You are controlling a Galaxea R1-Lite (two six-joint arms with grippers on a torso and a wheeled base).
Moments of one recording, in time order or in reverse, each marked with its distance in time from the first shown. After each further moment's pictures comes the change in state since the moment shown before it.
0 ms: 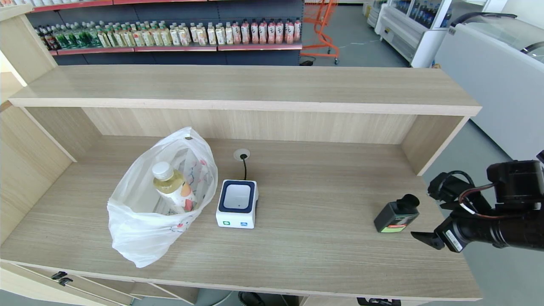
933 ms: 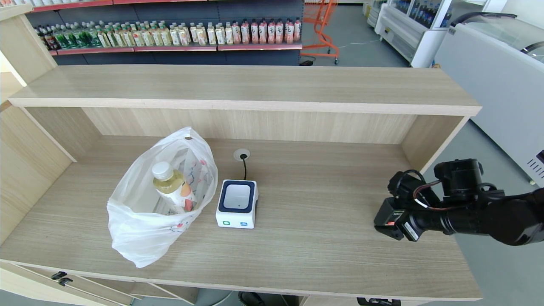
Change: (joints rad) left arm 0.000 0.000 0.000 0.000 0.000 0.000; right arm 0.113 0.227 -0.135 -0.084 0.080 0.001
